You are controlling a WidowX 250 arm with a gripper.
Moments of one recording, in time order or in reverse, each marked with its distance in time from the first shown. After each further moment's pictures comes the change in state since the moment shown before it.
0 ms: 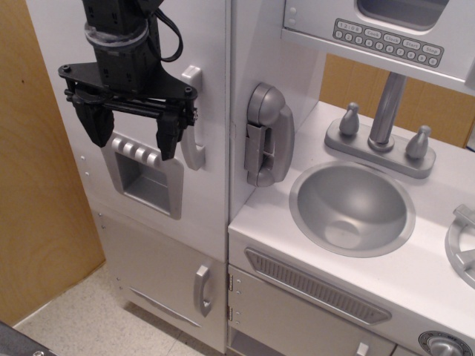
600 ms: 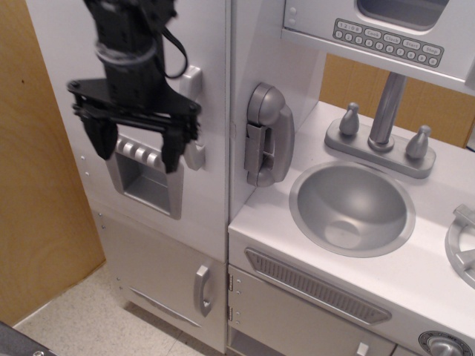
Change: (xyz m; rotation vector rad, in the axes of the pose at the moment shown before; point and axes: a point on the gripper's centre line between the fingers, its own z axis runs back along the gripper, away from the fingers) arm 0.002 -0.009 -0.021 0.014 0.028 -0.022
